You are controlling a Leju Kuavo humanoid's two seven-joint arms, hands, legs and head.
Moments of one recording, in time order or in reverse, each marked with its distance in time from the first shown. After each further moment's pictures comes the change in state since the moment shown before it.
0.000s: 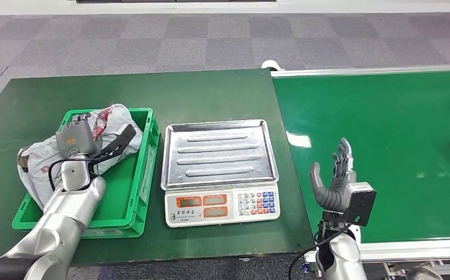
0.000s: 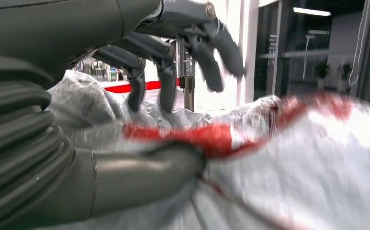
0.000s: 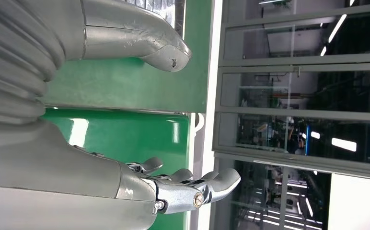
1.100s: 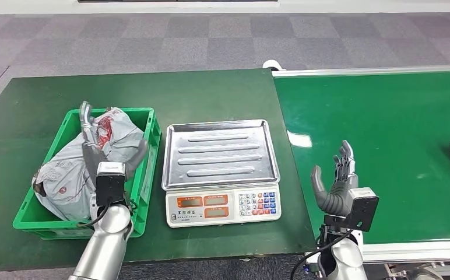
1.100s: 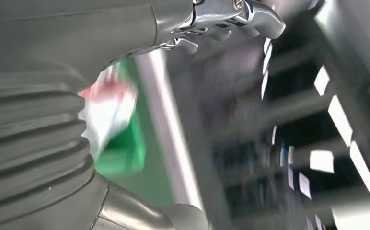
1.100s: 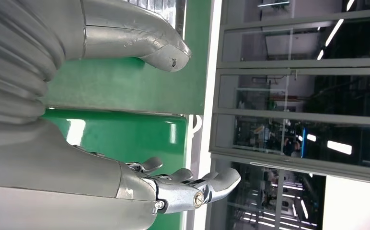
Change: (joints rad) left arm 0.441 -0.218 -0.201 -0.770 1.223 -0.101 -0.877; right arm 0.033 0.002 -0.007 -0.042 0.016 0.020 -0.011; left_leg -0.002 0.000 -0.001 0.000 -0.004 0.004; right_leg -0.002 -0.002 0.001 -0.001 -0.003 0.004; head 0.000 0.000
